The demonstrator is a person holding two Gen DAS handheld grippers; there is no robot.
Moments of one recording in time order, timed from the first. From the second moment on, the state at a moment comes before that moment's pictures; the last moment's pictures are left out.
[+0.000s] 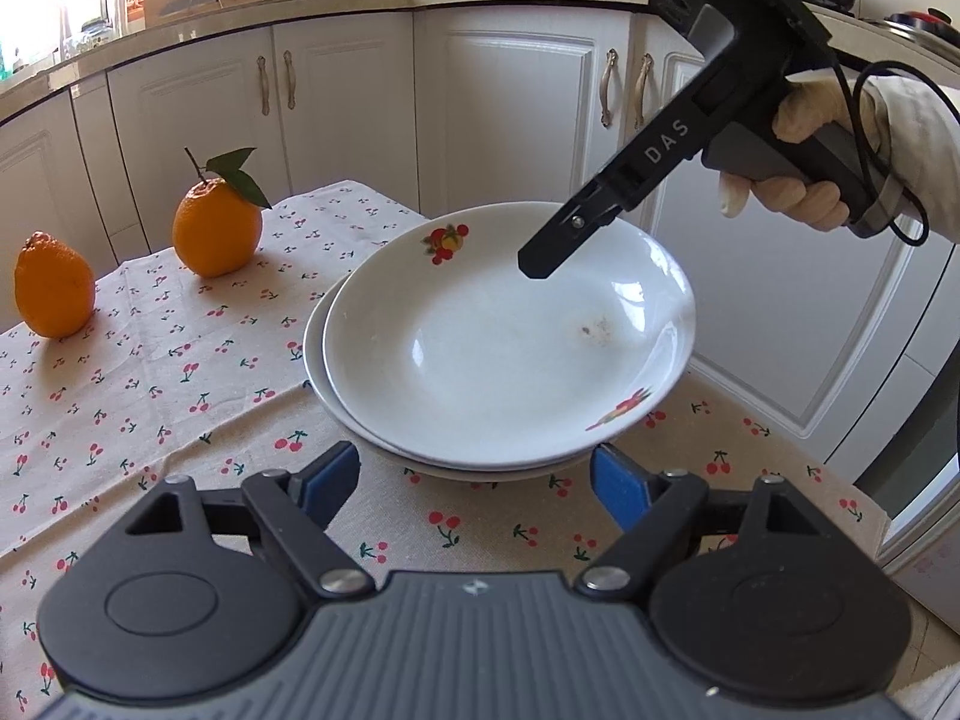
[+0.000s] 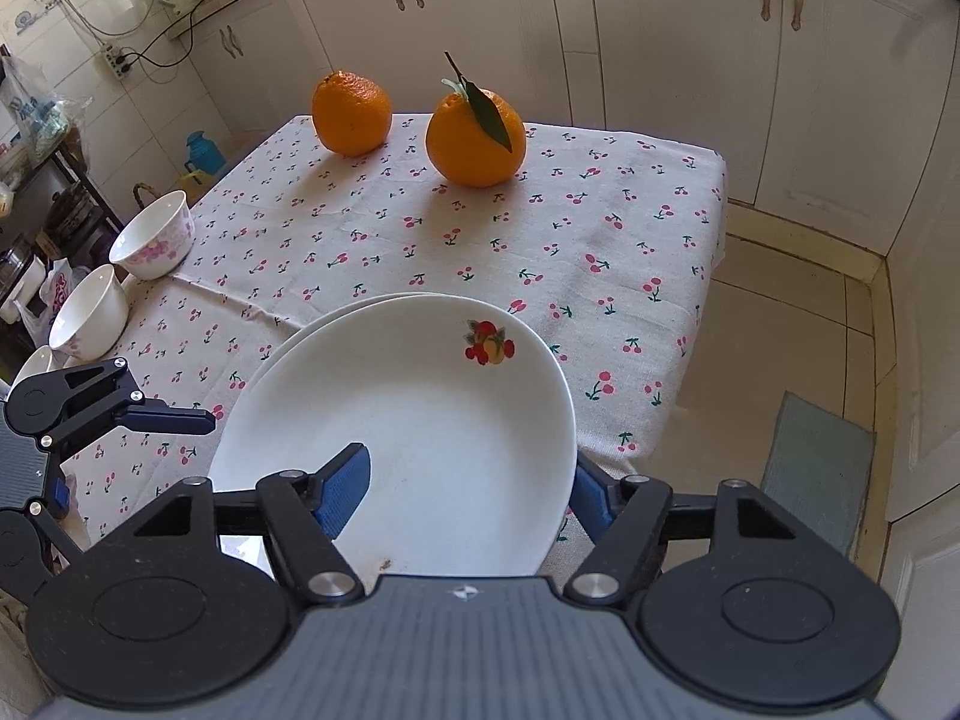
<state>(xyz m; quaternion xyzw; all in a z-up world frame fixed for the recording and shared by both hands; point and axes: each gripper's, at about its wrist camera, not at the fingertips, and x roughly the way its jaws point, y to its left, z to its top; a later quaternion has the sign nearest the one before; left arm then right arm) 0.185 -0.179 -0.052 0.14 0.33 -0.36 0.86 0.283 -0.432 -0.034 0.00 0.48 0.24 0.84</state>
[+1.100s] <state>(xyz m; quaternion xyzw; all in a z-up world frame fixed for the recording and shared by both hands) 0.143 -0.127 -0.021 0.11 0.27 -0.32 0.90 0.181 -0.343 -0.011 -0.09 0.39 0.15 0.91</state>
